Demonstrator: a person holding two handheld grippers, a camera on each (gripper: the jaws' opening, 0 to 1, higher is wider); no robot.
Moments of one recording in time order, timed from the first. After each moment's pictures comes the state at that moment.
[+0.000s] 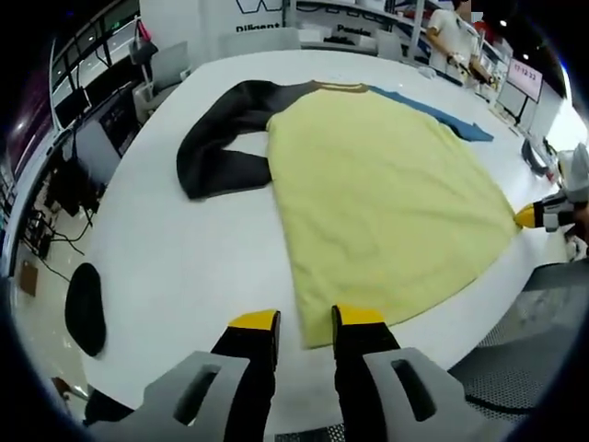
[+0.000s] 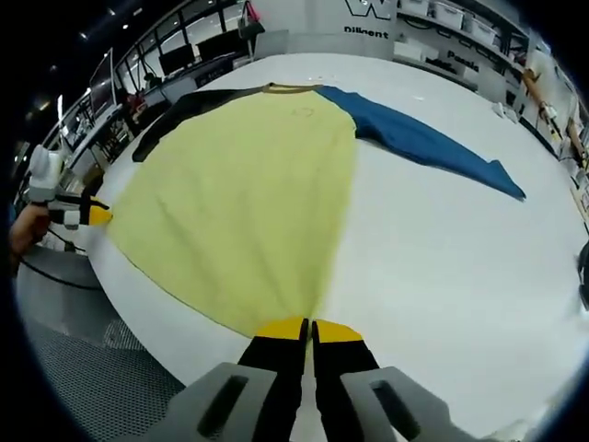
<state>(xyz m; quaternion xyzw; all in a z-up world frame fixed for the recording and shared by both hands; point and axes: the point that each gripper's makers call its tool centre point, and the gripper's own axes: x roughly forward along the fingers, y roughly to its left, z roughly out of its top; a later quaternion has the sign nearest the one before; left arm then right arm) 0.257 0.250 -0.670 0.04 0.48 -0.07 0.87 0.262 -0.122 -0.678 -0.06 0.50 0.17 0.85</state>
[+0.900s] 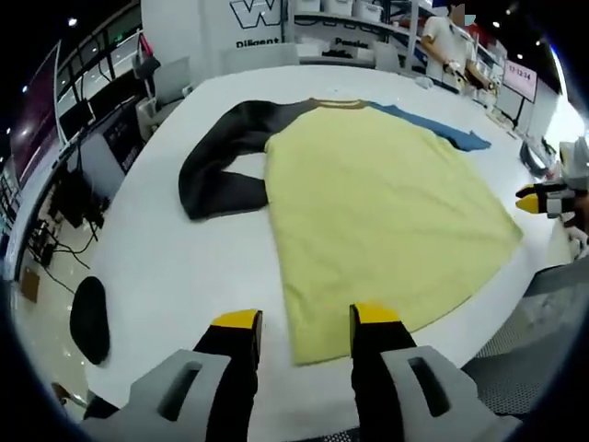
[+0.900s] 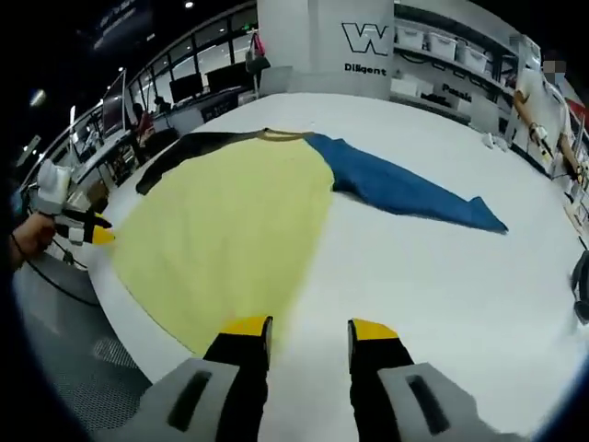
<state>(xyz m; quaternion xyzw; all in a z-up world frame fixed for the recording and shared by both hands) 0.272 0.240 -0.650 0.04 0.42 -0.07 0.91 0.315 -0.166 -0.632 -0.06 0.37 0.16 0.91</state>
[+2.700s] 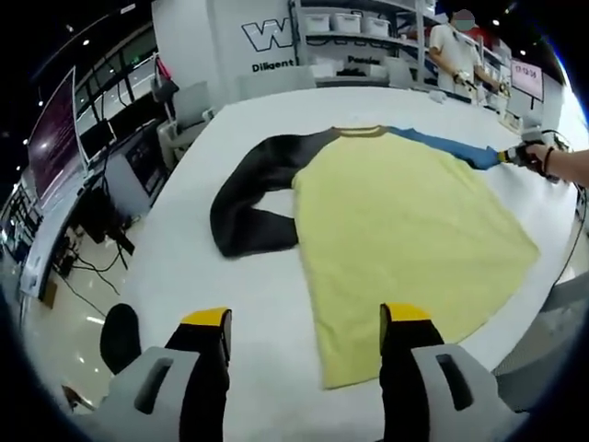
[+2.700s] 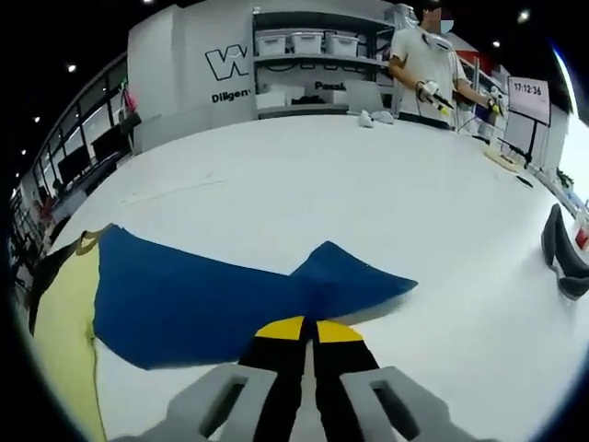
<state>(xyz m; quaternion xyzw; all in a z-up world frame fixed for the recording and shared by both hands) 0.290 0.258 -0.630 0.07 0.39 -0.02 0.92 0.488 -0.330 -0.665 0.04 0.35 -0.07 0.93</state>
